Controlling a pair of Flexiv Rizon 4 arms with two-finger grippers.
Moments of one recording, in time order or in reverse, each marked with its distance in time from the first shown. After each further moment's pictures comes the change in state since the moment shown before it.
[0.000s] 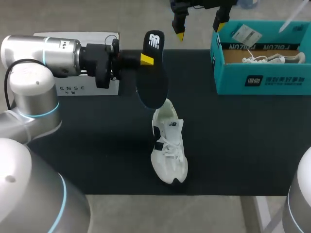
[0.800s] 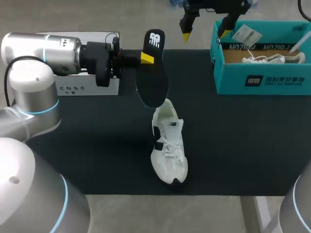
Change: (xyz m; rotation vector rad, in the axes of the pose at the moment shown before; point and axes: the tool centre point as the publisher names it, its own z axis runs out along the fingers) left arm -0.001 0.003 0.000 0.005 0.003 -0.002; right arm -0.008 -0.011 0.010 -0.067 0.172 0.083
